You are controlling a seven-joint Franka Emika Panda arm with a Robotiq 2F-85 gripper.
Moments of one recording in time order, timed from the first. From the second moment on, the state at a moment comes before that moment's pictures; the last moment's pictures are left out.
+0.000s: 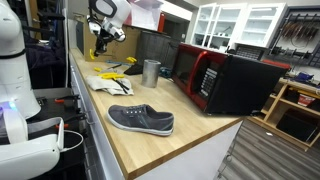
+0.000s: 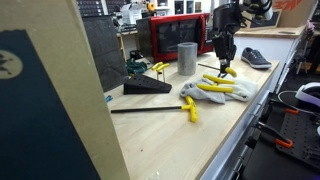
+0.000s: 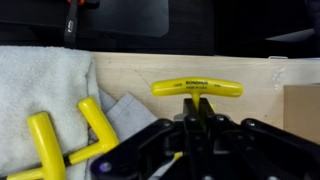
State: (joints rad) arm 0.19 -0.31 0.02 -2.58 0.54 2.01 -0.13
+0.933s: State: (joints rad) arm -0.01 -0.19 -0.13 -2.37 0.82 1.79 -0.14
